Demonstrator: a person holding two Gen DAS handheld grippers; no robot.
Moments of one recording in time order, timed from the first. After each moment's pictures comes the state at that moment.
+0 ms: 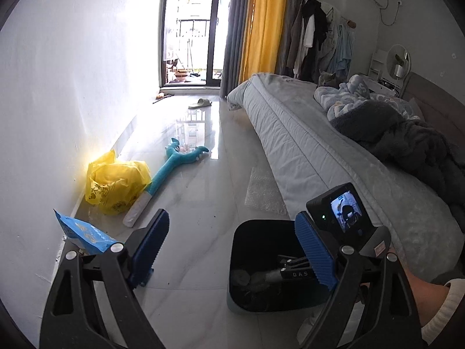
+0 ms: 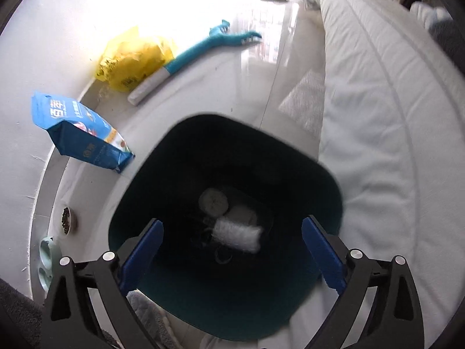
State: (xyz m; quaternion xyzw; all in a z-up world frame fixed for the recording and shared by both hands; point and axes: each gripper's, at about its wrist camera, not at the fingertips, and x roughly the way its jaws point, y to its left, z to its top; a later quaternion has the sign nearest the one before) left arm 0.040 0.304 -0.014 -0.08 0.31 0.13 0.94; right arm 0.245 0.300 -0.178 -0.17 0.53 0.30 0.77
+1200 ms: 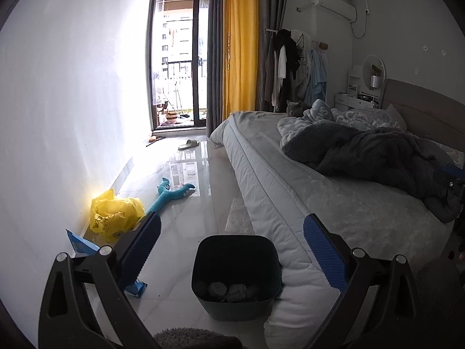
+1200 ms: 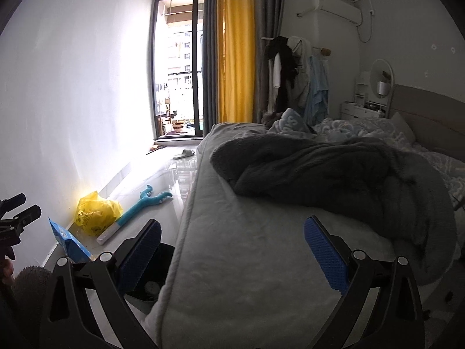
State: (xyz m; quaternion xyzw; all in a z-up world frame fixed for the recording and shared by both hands) left arm -0.032 0.171 0.040 -0.03 0.23 0.11 0.97; right arm 0.080 -0.058 0.064 -0.02 0.21 0.14 0.97
